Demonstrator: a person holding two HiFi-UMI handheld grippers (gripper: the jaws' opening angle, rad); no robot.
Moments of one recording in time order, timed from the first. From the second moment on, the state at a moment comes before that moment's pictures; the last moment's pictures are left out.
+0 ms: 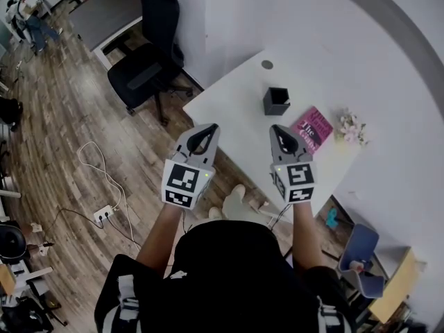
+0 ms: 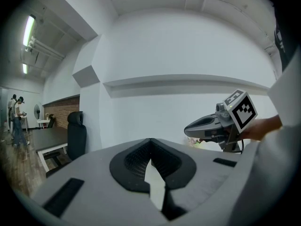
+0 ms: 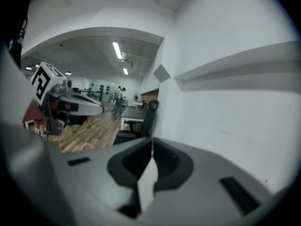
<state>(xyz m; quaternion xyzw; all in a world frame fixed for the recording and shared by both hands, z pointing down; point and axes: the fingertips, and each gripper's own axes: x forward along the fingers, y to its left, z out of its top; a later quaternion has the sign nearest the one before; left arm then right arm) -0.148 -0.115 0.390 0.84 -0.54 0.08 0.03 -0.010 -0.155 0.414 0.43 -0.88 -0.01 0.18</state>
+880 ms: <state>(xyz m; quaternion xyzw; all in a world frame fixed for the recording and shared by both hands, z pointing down) -0.081 -0.233 0.429 0.85 -0.50 0.12 0.05 0.046 -0.266 0.472 0.43 -0.88 0.06 0.21</state>
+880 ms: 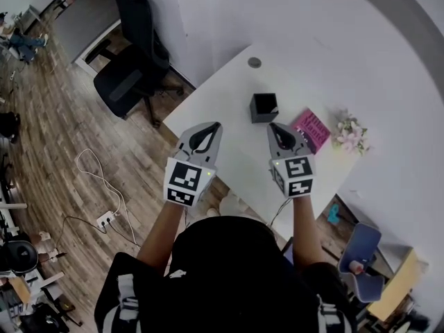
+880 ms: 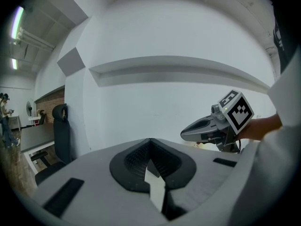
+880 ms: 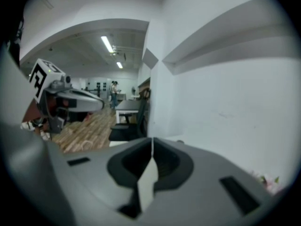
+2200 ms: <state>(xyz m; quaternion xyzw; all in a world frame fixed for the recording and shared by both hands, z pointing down) -0.053 -0.293 0.500 0.87 -0.44 0.18 0.12 0.095 -0.343 0.605 0.43 -0.81 0.18 0.35</state>
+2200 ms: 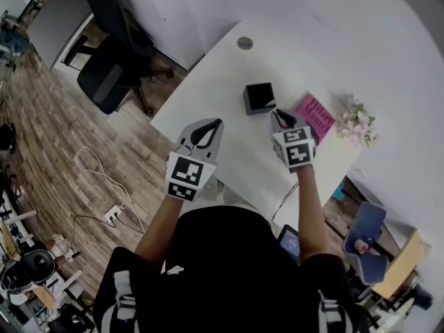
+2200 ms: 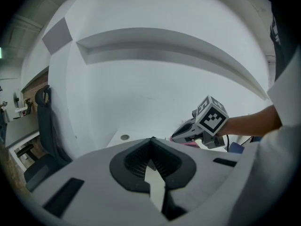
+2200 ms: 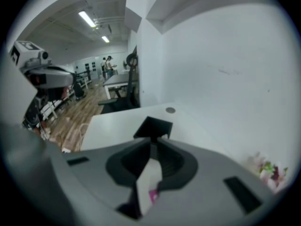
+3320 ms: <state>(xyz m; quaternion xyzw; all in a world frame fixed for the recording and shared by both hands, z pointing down) -0.065 -0.328 0.526 0.87 -0.42 0.20 0.14 0.098 -0.383 0.648 0.46 -0.78 0.20 0.39</state>
